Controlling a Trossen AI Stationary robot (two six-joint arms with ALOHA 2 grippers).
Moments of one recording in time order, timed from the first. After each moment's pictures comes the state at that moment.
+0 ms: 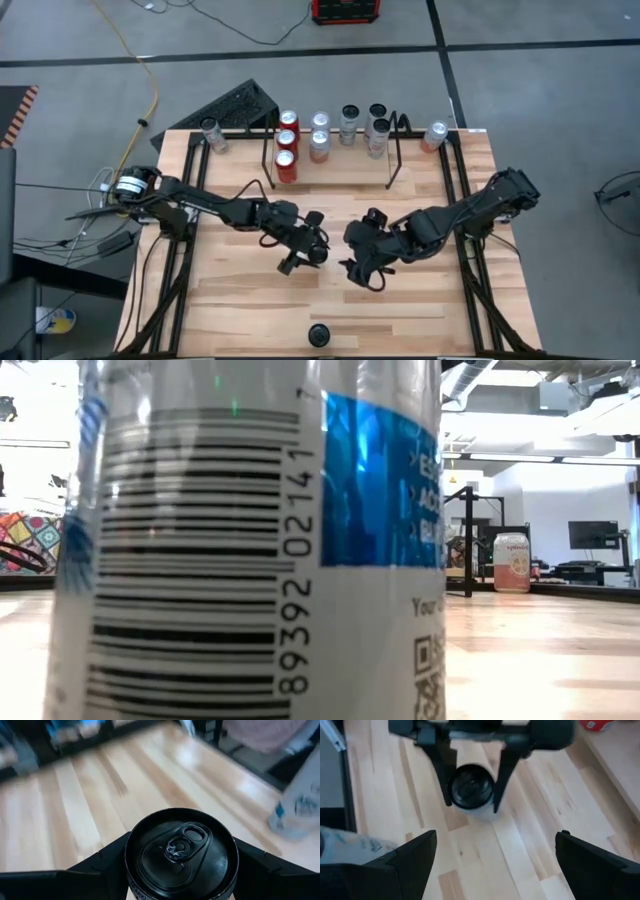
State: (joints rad) left arm -0.09 1.60 0.91 0.28 0.29 0.28; right arm 0.42 1.64 1.56 -0.90 0.40 0.68
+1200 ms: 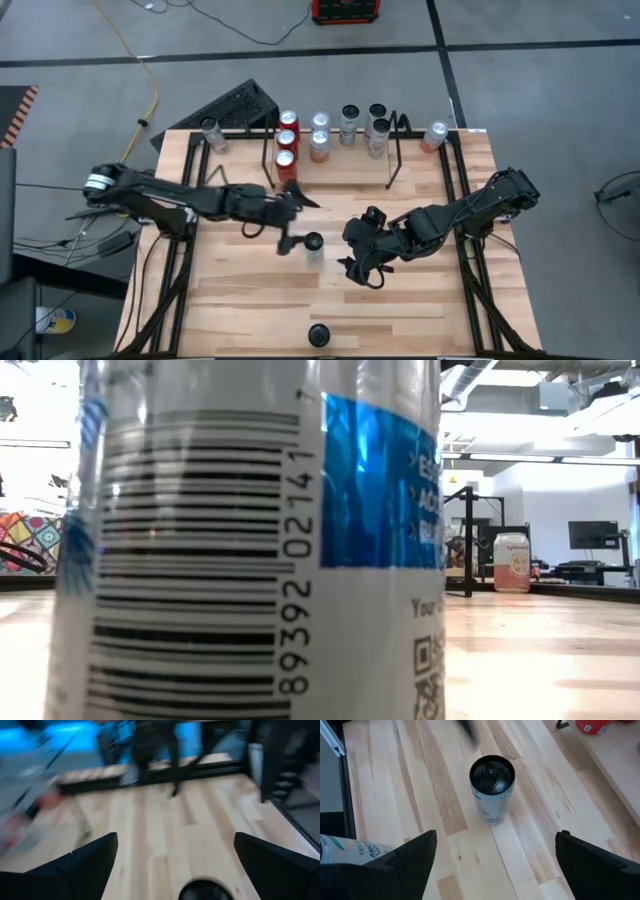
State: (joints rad) left arm -0.10 1.35 0.91 0.21 -0.05 0.09; right arm 0.41 1.64 1.56 -0.89 0.39 0.68
